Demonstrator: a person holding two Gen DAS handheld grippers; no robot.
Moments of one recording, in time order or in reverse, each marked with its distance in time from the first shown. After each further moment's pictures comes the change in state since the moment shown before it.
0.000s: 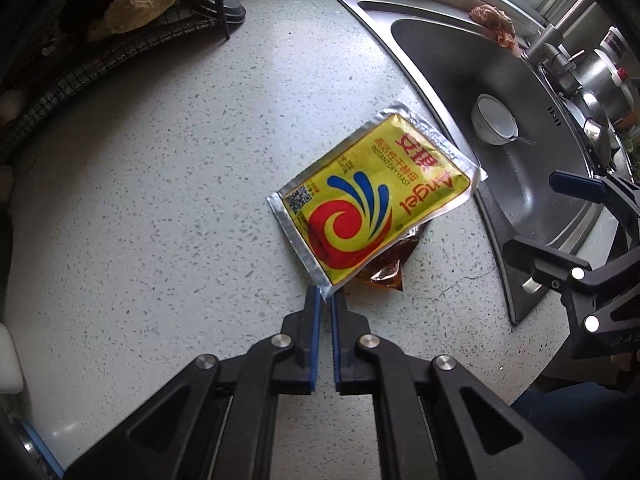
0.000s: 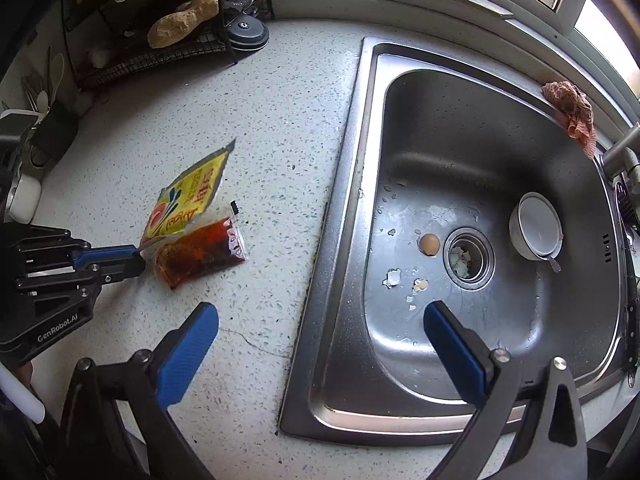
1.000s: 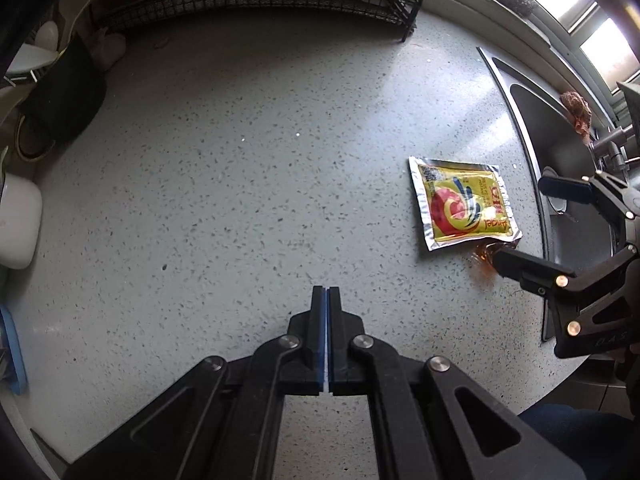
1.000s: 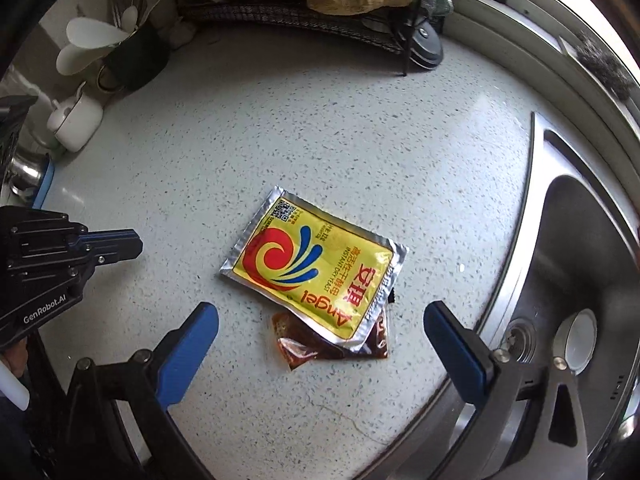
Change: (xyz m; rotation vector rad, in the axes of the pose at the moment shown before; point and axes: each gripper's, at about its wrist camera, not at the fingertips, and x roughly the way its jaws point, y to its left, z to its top) left arm -0.036 0.096 -0.070 -0.359 -0.023 0.079; right arm 0.030 0.107 0.055 -0.408 0.065 0.133
